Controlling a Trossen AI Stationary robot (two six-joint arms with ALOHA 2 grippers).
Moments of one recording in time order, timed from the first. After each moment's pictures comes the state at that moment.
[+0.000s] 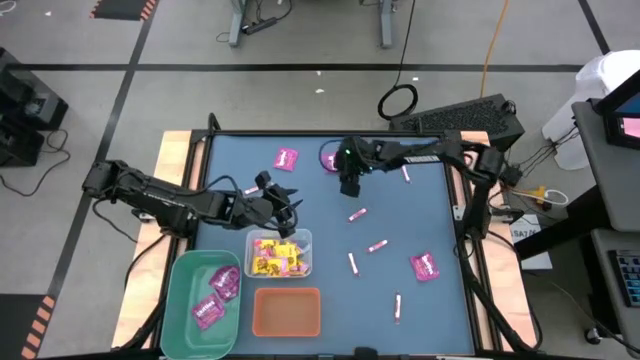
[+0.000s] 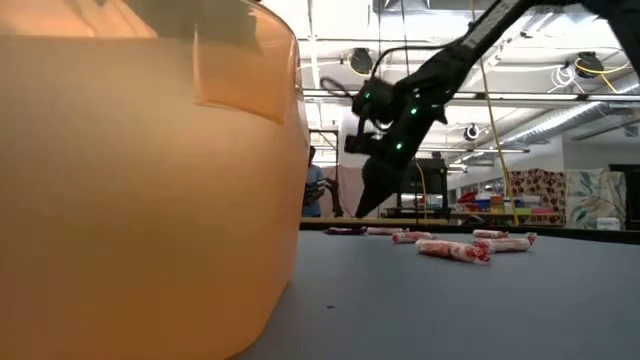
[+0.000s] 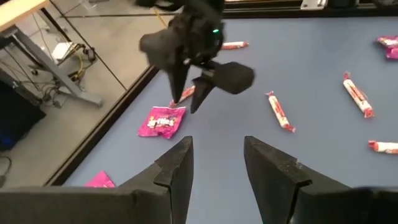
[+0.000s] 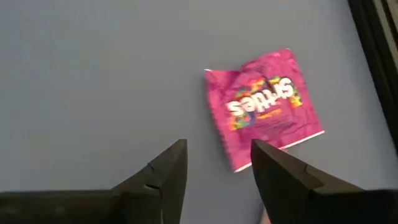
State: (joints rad) left arm -0.16 1.31 0.82 -0.09 -0.63 -0.12; right arm -0.46 1.88 1.15 -0.24 0.00 -0.30
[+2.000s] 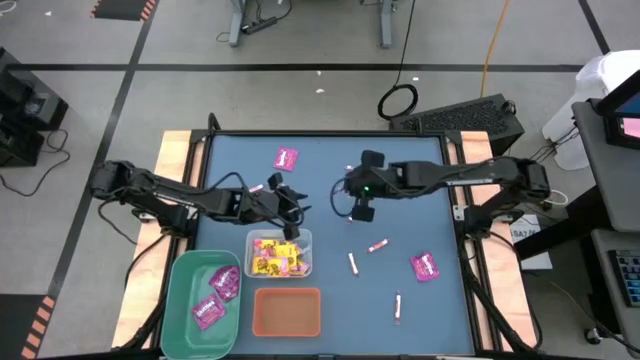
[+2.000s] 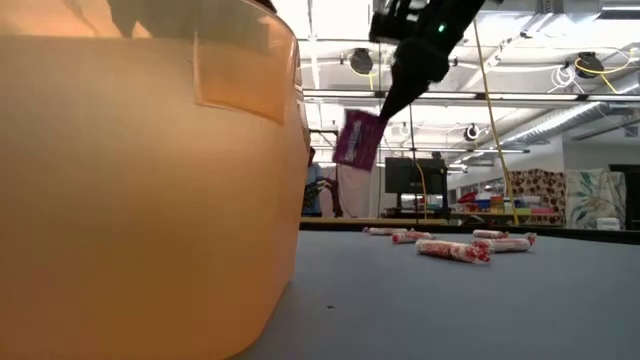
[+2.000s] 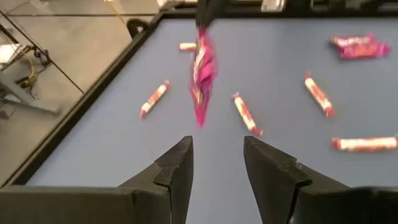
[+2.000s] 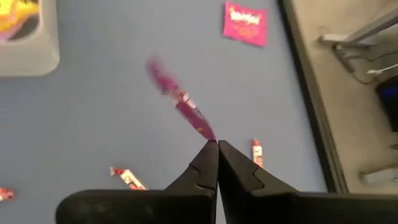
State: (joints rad) left arm -0.09 1.38 0.81 0.05 -0.42 -0.06; right arm -0.06 1.51 1.22 -0.64 0.34 -0.06
